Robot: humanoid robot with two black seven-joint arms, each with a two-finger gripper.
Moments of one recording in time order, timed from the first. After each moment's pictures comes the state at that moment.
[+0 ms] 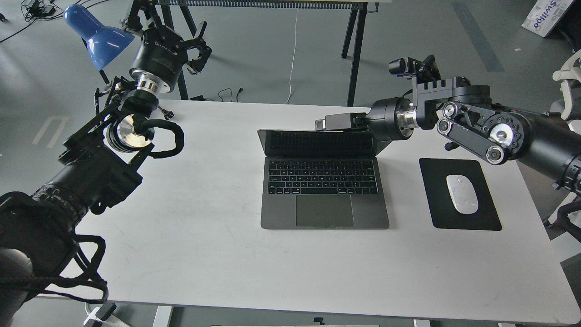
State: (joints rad) left arm -0.96 0.14 -0.82 -0.48 -0.03 -0.49 -0.42; right arm 1.20 -0.33 0.07 0.78 -1.21 0.49 0.38
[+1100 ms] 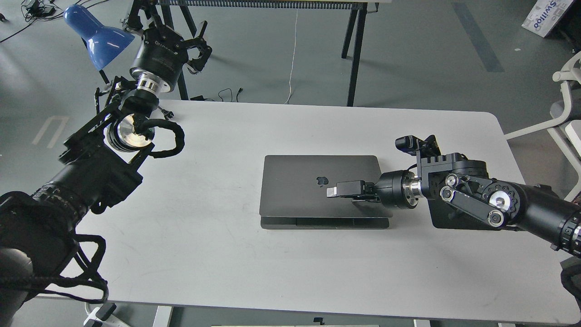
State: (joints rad) left arm -0.96 0.13 -0.82 -0.48 -0.03 -0.49 -0.42; right arm 0.90 -0.34 0.13 0.82 -1.21 0.49 0.38
